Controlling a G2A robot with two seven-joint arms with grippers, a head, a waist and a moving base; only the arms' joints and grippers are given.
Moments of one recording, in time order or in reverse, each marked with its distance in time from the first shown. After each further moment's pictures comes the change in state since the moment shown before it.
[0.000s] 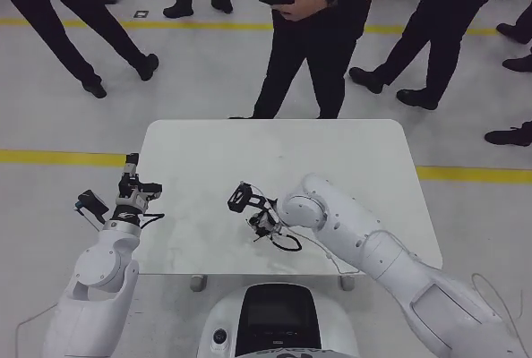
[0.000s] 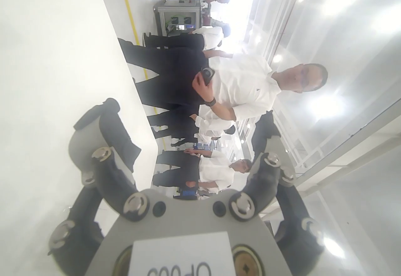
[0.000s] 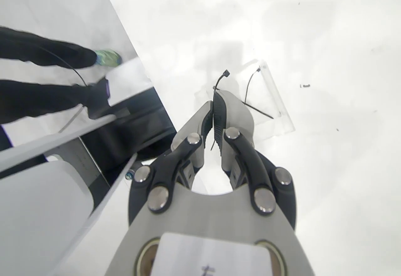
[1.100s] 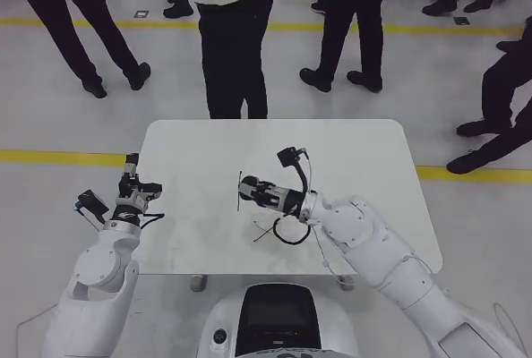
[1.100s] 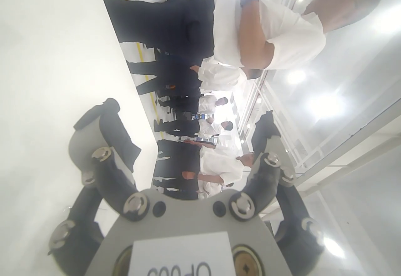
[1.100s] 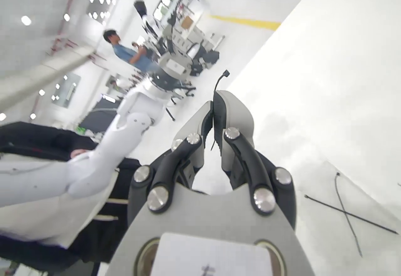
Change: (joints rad) left arm 0.000 0.000 0.000 0.000 0.000 0.000 0.000; right arm -0.256 0.123 0.194 -0.180 0.590 0.000 -0.627
